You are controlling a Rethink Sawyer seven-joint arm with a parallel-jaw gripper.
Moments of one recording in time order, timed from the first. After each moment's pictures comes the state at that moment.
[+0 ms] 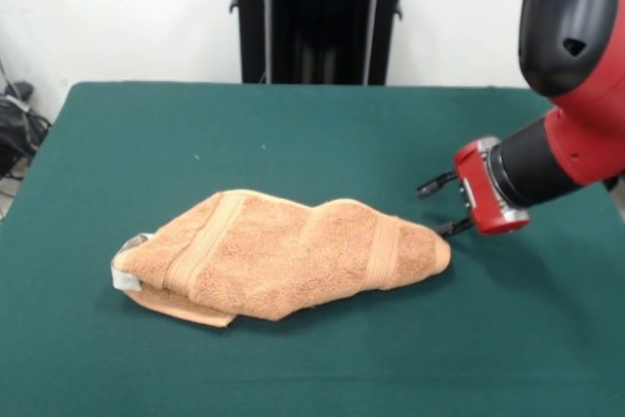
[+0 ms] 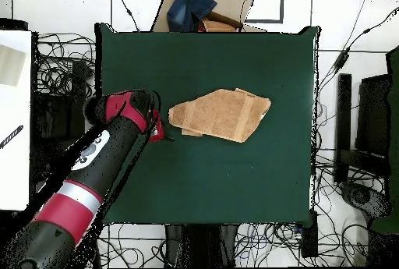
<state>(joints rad) 0.48 0.17 -0.82 0.99 0.42 1.03 2.88</state>
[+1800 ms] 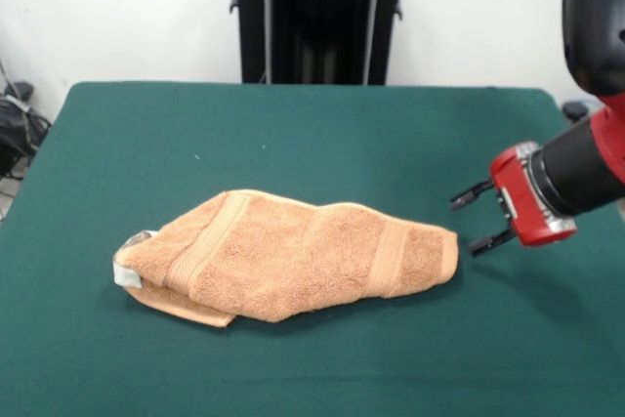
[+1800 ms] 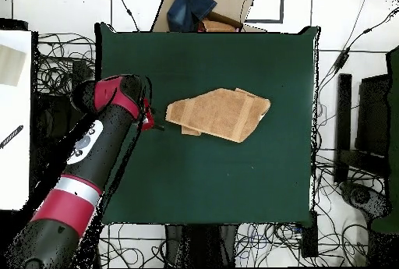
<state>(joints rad) 0.46 0.16 -0.83 0.87 0.43 1.11 2.88</state>
